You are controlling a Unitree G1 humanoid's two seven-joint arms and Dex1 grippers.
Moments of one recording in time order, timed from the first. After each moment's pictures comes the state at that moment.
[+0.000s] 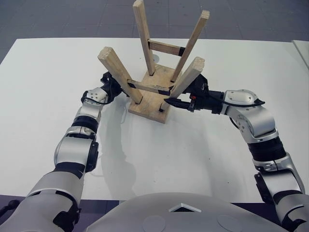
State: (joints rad) left arm -0.73 0.38 -0.04 1.10 0.05 -0.30 -0.53; right arm -0.37 -0.52 0.26 -0.10 0.37 0.41 0.88
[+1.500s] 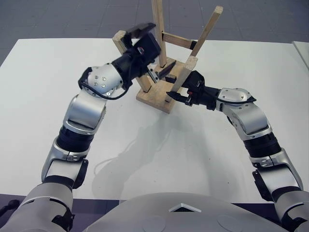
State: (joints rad) left arm -0.54 0.47 -0.36 -0.27 0.03 0.41 -0.51; right arm -0.43 -0.51 0.32 -0.01 0.26 0.39 0.73
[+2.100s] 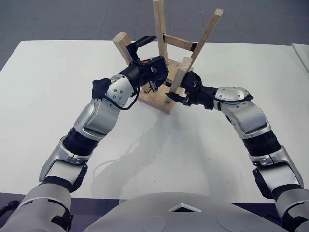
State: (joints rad) left arm -0.54 0.48 -0.47 -0.25 0.33 0.42 -0.46; right arm -0.47 -0.52 0.38 -0.02 0.22 0.45 0.70
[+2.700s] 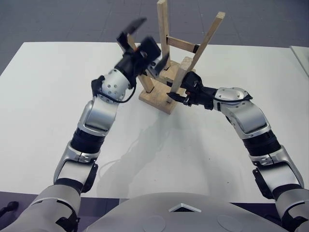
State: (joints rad) left arm -0.59 0.31 -0.18 -0.17 0.19 0.16 -0.24; right arm -0.47 -0.52 0.31 -0.05 0.26 0.54 0.66
